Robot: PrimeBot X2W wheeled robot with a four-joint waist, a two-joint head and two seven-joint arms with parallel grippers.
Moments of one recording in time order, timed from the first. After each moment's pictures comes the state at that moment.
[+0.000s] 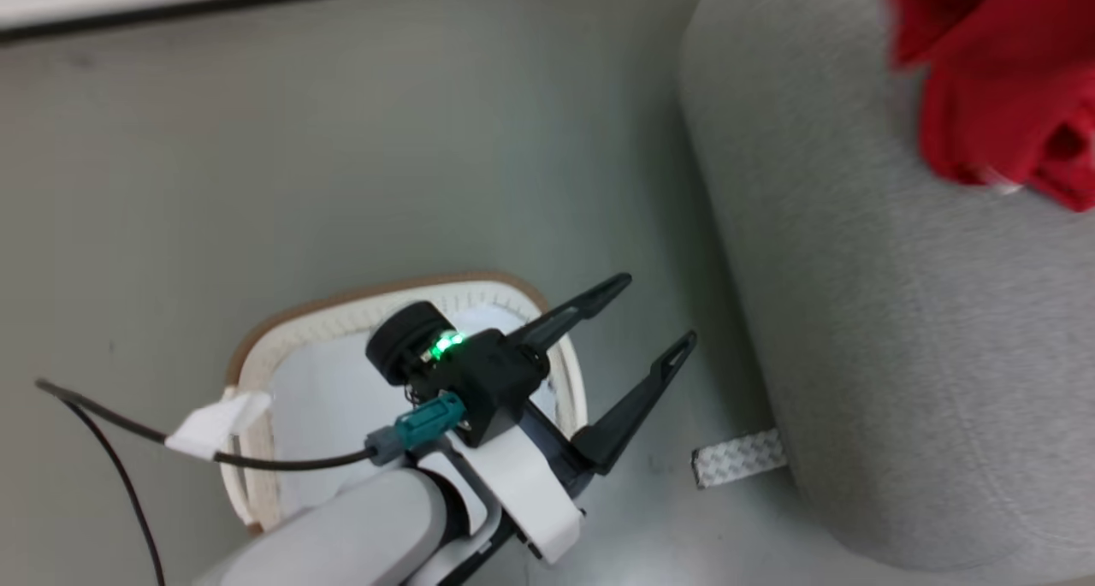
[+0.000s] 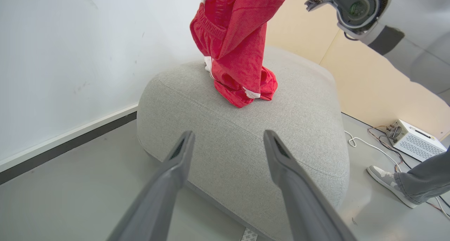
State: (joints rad) left arm -0.68 0.42 -0.94 -0.14 -0.55 0.08 -0.04; right arm -0.84 -0.19 -0.10 0.20 0.13 0.13 -0.17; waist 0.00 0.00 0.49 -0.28
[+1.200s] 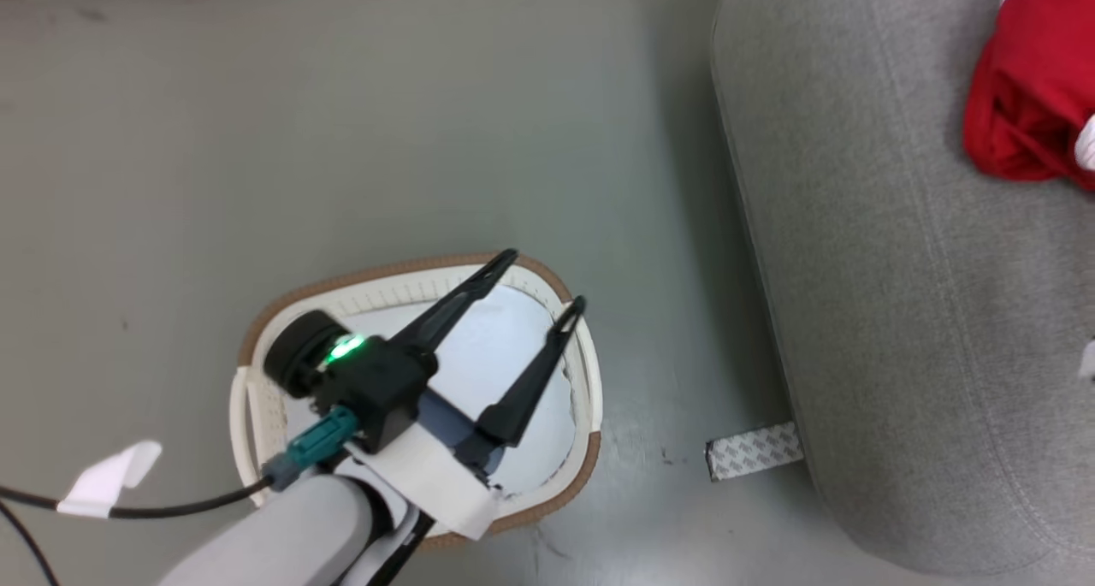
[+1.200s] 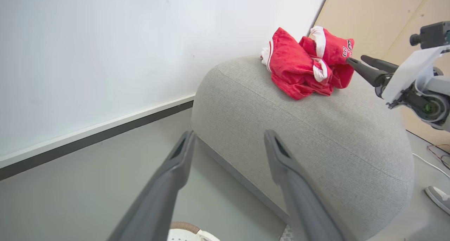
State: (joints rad) left arm -0.62 0.52 -0.86 -0.14 -0.54 0.15 -0.16; right arm -0.59 -0.06 -0.50 0.42 -0.07 0.13 -0.26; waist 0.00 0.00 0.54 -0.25
